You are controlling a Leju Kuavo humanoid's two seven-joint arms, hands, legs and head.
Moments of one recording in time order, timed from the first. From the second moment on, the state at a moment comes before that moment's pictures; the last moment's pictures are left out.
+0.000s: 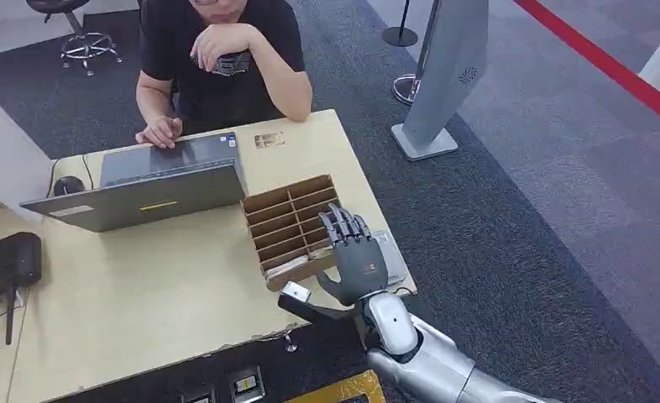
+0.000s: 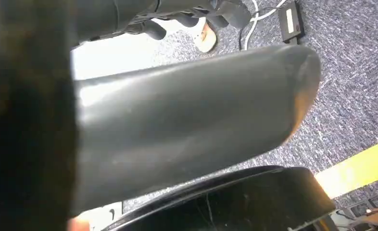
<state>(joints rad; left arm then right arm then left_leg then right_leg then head) -0.12 -0.06 -1.29 -0.29 0.39 0.70 0.15 -0.19 -0.25 0.67 -1.45 1.27 -0.61 0.47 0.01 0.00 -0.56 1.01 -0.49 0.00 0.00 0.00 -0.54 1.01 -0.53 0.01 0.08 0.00</state>
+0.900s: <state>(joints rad) -0.12 -0.05 -1.27 -0.28 0.39 0.70 0.14 -0.23 -0.25 0.74 -1.44 1.19 -0.58 0.44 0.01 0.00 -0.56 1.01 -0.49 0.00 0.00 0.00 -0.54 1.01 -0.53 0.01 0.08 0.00</state>
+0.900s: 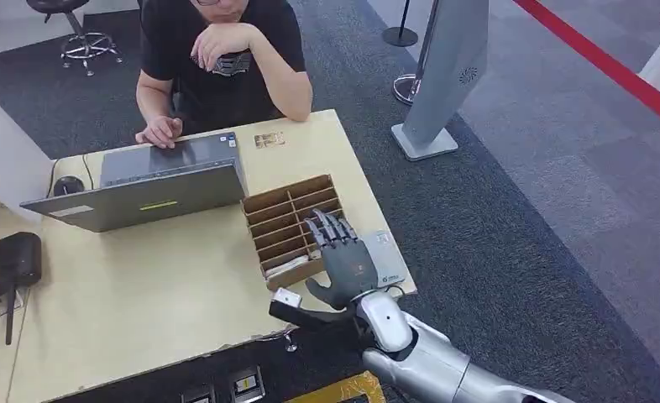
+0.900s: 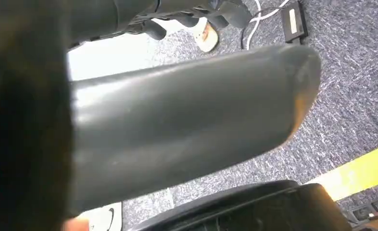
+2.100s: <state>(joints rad) -0.12 -0.05 -1.27 -0.28 0.38 0.70 0.14 -0.23 -0.28 0.74 -1.38 1.20 -0.58 0.49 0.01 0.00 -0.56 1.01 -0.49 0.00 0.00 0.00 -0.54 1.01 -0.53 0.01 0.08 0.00</state>
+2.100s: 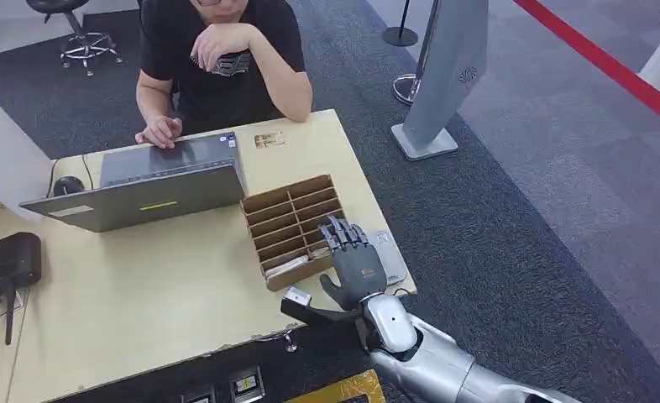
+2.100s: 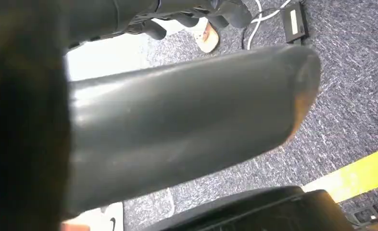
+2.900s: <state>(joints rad) -0.12 -0.05 -1.27 -0.28 0.37 0.70 0.14 -0.22 -0.28 0.74 -1.38 1.19 -0.60 0.47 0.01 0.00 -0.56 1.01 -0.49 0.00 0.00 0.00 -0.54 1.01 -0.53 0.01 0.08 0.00</state>
